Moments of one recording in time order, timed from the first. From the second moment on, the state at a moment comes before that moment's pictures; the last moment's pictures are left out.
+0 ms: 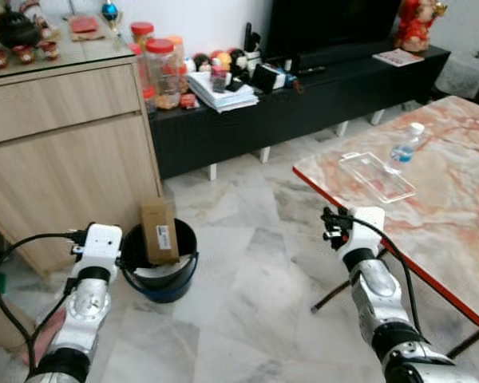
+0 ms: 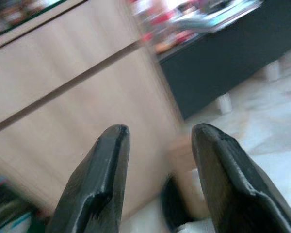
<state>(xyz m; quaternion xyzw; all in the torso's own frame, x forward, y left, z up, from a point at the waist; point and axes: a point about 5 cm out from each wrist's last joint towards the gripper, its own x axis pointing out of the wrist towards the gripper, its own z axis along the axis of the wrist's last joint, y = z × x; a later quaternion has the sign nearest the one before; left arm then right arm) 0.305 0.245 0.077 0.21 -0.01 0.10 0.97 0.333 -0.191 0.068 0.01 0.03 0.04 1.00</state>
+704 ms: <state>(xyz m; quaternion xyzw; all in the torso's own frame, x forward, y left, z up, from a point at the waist) 0.303 0.250 0.081 0.22 -0.02 0.11 0.97 0.335 -0.184 0.071 0.01 0.02 0.05 1.00</state>
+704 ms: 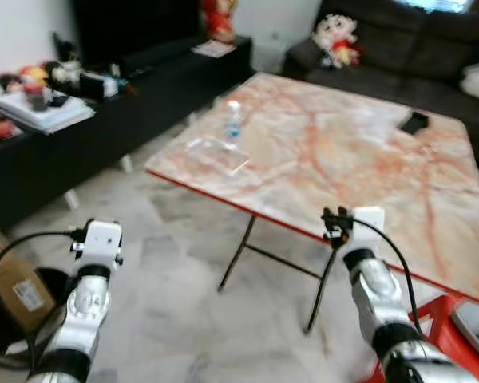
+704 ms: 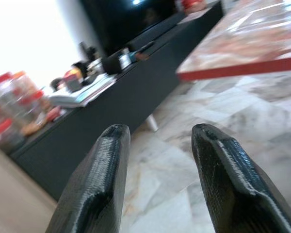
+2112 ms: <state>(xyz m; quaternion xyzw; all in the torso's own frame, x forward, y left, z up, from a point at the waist) 0.303 0.241 0.081 0.20 -0.03 0.11 0.97 0.335 -0.178 0.070 0.03 0.02 0.07 1.00</state>
